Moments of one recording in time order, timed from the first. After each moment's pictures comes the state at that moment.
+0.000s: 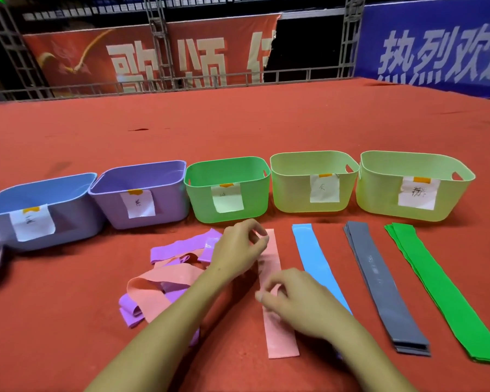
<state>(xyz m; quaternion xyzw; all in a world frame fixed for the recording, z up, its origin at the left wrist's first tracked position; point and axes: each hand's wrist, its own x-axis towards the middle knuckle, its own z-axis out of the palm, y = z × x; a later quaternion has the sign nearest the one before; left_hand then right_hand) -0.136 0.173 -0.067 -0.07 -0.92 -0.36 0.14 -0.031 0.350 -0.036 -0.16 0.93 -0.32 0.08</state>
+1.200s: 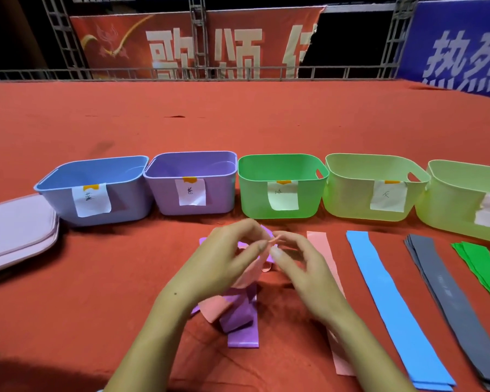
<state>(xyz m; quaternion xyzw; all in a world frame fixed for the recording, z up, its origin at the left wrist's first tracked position) -0.030 0.048 0.004 -0.17 -0.89 -0.41 0.10 -0.062 0.244 -0.051 -0.18 0.73 -0.65 0.01</state>
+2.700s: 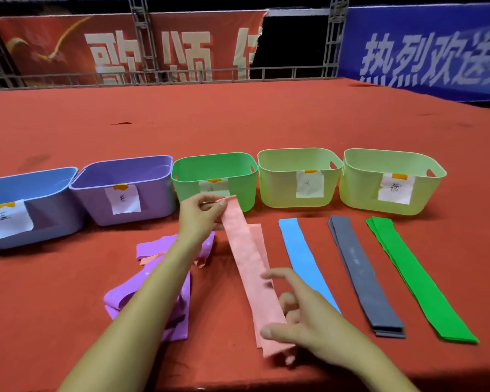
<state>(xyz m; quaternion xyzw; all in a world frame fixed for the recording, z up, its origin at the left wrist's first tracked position) -0.147 0.138 -0.030 0.04 -0.72 -0.68 0.15 0.009 0.389 -0.048 -0.19 0.82 -0.51 0.15</state>
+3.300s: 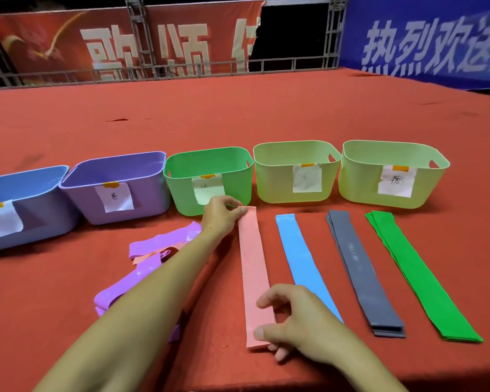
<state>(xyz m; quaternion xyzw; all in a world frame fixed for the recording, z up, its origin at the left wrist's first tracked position) -0.223 0.168 -0.083 0.03 -0.88 -0.46 0.13 0.003 0.380 -0.061 -0.06 0.82 -0.52 0.22</state>
